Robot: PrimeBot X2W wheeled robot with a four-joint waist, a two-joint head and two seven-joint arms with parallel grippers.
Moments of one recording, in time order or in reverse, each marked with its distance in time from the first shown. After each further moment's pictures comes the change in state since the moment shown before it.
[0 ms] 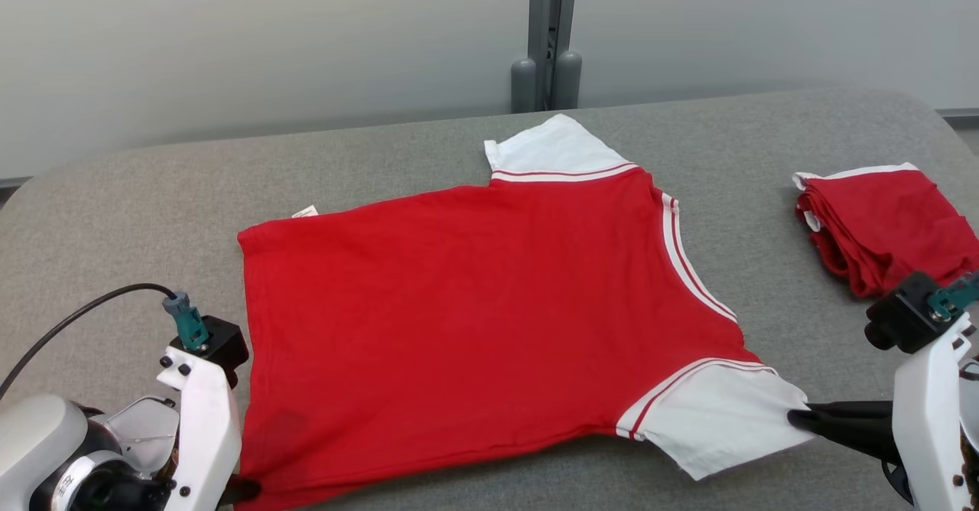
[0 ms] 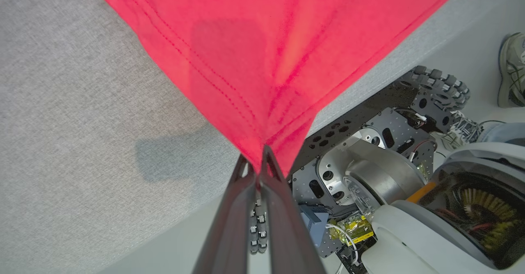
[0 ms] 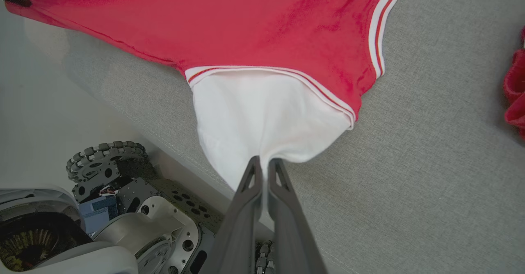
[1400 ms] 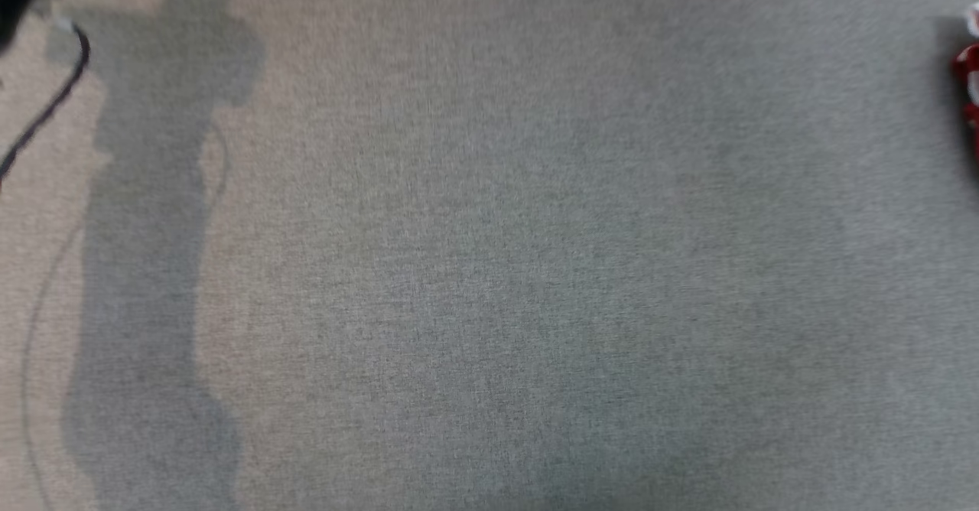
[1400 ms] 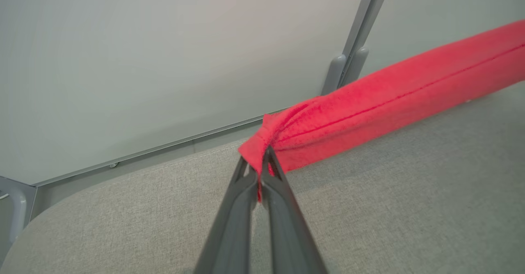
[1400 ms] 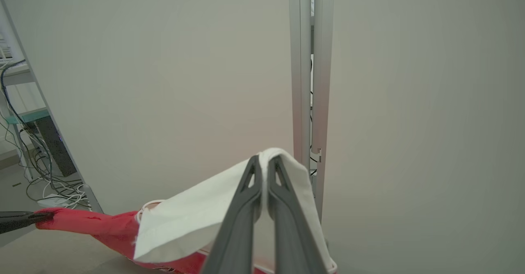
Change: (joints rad) left arm -0.850 -0.484 0.240 0.993 0.494 -0.232 -0.697; right arm -1.086 0.480 0.017 0.780 -0.215 0.000 -0.790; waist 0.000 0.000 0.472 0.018
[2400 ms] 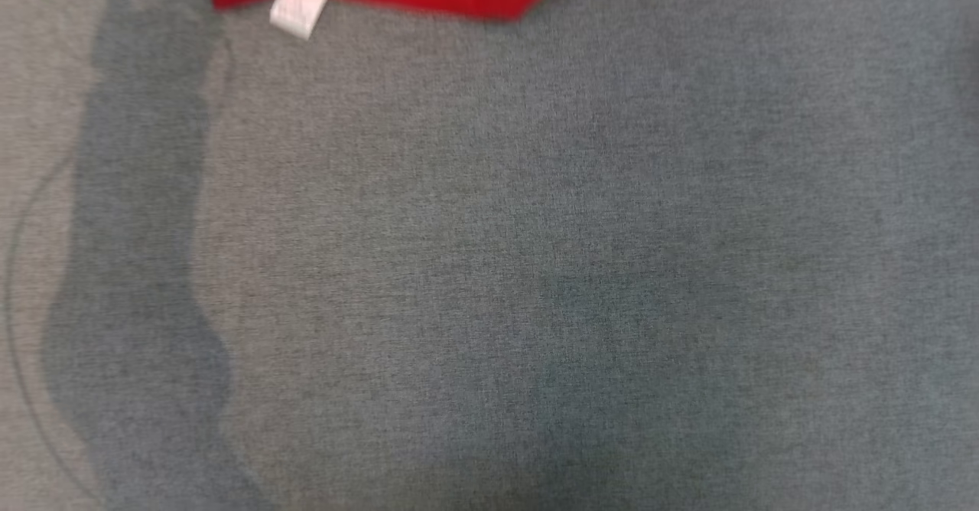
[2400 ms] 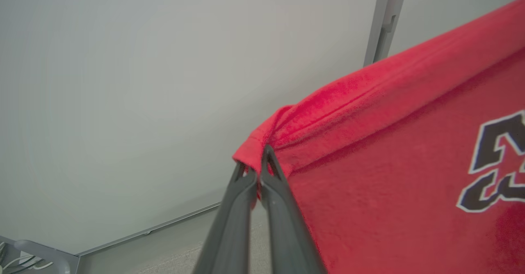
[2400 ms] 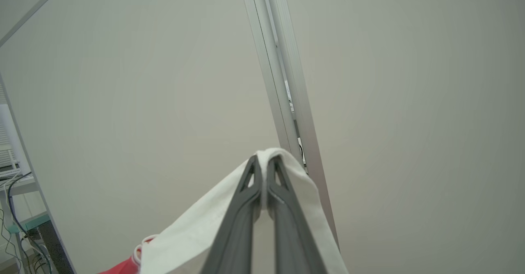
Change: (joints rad) left arm -0.126 -0.016 0.248 -0.195 0.254 0.000 0.066; right arm -0.175 0.174 -0.405 0.031 -0.153 0.000 0.048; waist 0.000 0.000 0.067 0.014
